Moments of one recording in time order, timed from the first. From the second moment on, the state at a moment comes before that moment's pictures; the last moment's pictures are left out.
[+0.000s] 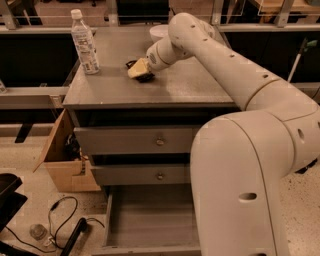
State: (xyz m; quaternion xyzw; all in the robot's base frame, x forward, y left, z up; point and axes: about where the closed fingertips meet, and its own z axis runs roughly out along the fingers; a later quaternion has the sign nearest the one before) arm 0.840 0.048 0.828 -0.33 0.85 0.19 0.37
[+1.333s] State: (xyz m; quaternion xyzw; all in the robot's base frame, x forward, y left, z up) arm 0.840 0.048 0.838 -0.33 0.85 0.19 0.37
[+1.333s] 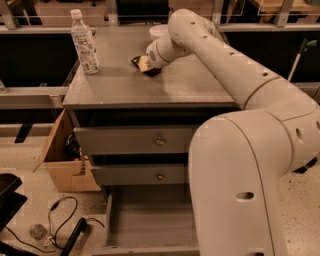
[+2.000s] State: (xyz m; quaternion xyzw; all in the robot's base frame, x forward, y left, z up) arm 0.828 0.043 0.852 -0.35 0.83 0.19 0.38
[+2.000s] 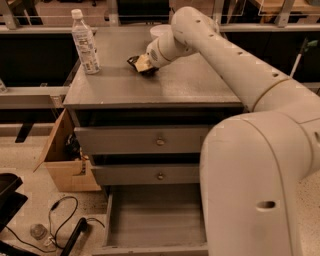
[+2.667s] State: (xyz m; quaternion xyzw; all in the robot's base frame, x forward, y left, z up) arm 0.753 -0.036 0.907 -0.40 0.80 0.18 0.42
